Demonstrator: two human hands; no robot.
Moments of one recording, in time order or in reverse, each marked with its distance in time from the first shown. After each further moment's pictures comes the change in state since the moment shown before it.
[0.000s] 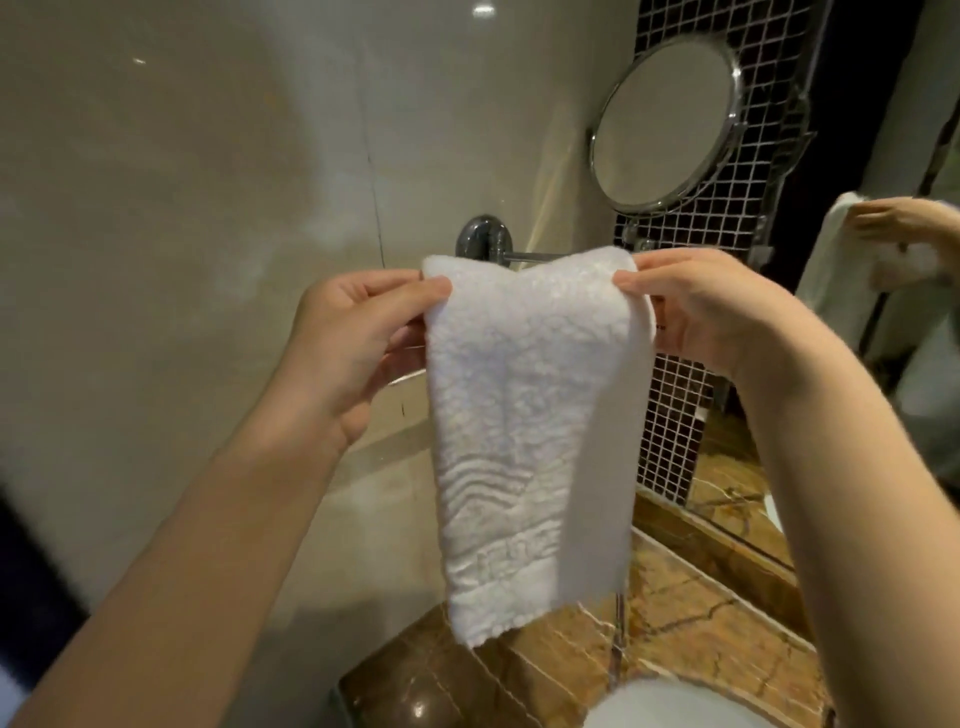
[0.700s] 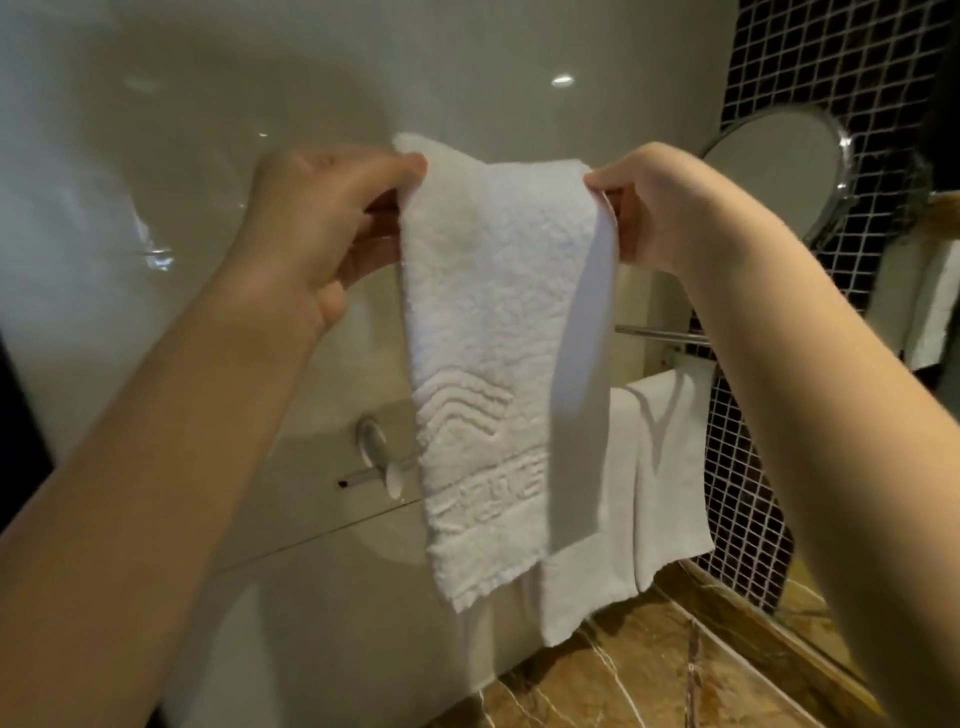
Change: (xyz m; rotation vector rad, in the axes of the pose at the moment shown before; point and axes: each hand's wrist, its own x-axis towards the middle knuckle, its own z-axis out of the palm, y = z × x) left_hand 0.068 0.087 -0.026 0.086 0.134 0.273; right_hand 0.111 -0.098 0.060 0.309 -0.204 -0.070
